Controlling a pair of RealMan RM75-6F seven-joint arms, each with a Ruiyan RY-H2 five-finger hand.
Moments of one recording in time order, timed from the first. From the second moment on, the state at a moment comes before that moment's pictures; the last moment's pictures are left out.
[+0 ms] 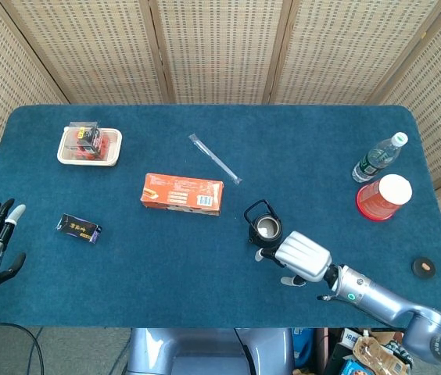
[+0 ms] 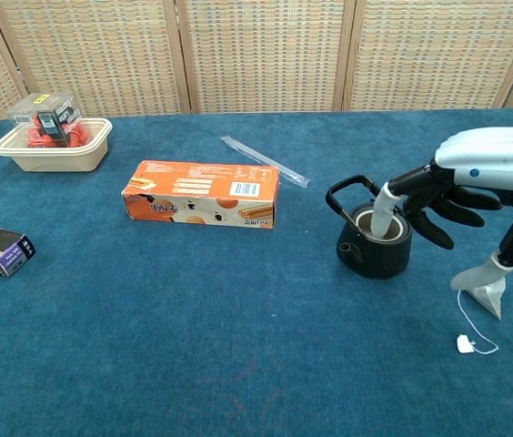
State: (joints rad) left arm -0.13 -1.02 -0.05 -1.75 1.54 1.47 0.25; right arm 0.68 -1.22 -0.01 -1.48 -1.95 1.06 0.30
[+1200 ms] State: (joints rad) left arm -0.14 -1.03 -0.04 -1.73 1.53 1.45 0.23; right arm 0.75 -1.39 -0.16 -1.24 -1.94 1.02 0.23
